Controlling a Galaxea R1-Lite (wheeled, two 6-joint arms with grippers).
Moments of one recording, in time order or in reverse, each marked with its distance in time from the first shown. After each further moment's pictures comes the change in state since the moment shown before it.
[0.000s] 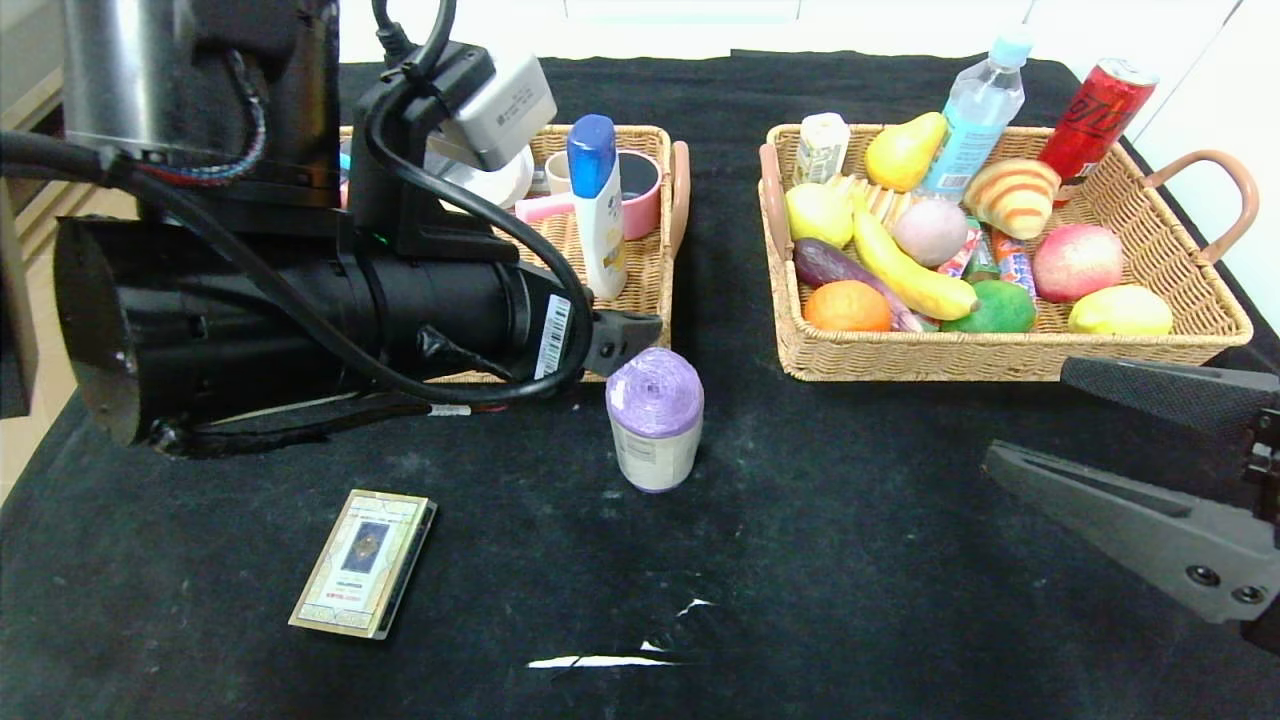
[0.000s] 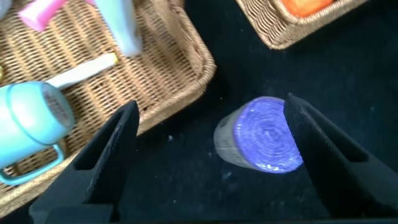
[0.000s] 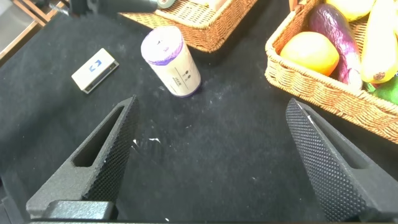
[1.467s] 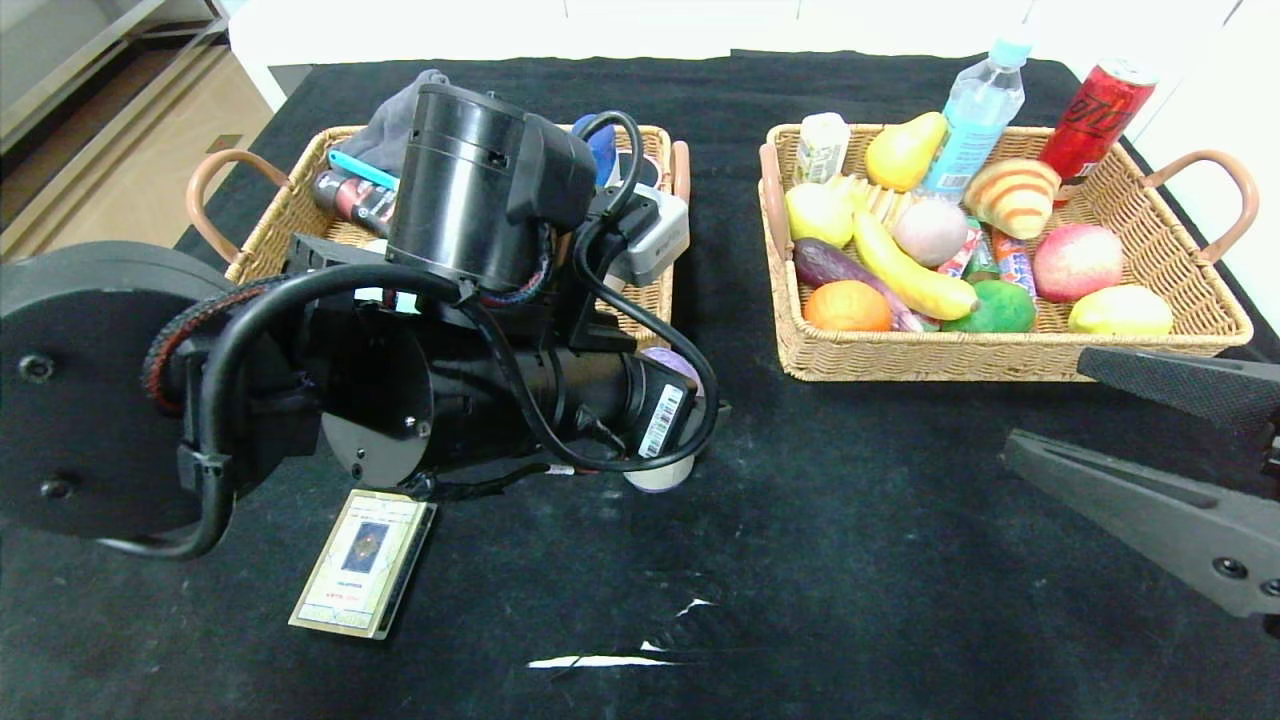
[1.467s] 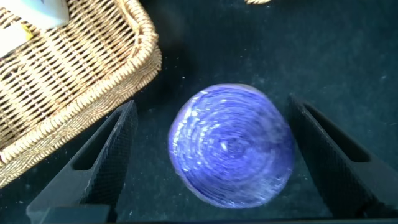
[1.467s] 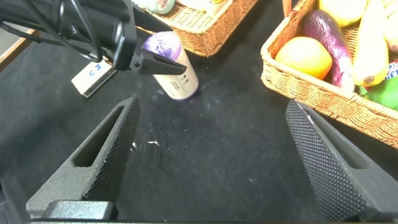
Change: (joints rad) left arm -0.059 0.164 -0.043 0.038 0.031 -0.025; right arm -0.008 -0.016 -0.001 -0.001 0.001 0.000
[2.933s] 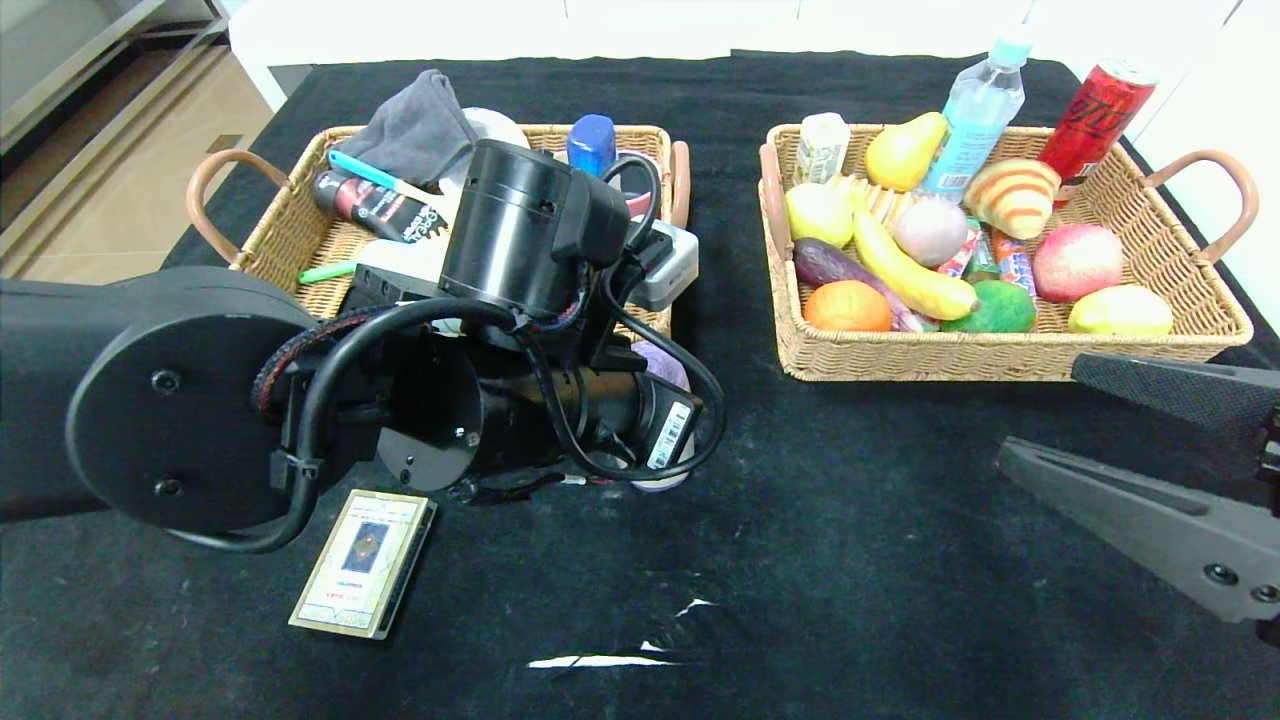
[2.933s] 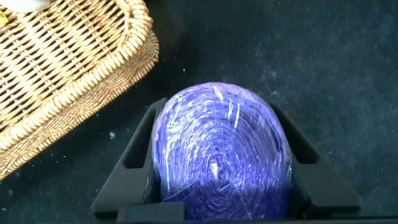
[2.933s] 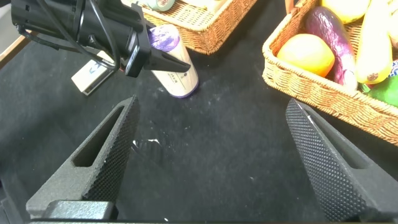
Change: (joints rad) left arm 0.017 0.048 -0.001 -0.003 -0.002 0.000; right arm 0.000 0.004 0.005 0.001 0.003 0.000
